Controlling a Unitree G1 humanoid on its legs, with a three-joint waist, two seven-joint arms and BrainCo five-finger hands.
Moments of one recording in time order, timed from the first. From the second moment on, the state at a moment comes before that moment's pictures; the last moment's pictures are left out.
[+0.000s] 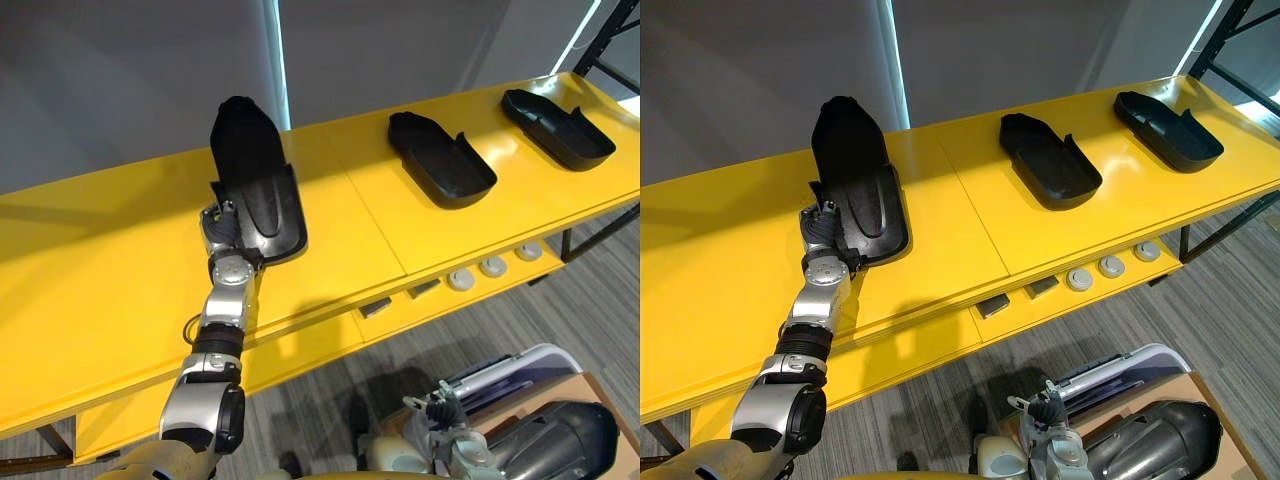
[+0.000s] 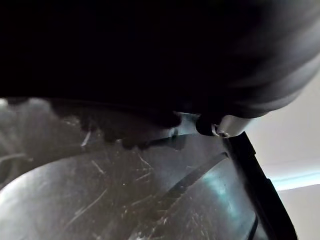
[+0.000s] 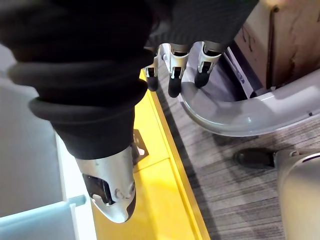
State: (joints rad) left arm -0.62 0.11 0.17 0.61 0.13 0.08 0.49; right arm 0.11 -0.07 -0.06 0.77 0.04 -0.11 -0.06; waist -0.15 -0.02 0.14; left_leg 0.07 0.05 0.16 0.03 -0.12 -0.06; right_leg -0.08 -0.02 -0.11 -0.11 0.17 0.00
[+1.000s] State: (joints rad) left arm -0.40 0.01 0.04 0.28 0.14 0.05 0.57; right arm 0.12 -0.06 -0.06 0.77 0.04 -0.11 -0.09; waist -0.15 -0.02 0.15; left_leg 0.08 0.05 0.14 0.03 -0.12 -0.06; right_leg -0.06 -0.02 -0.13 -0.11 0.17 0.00
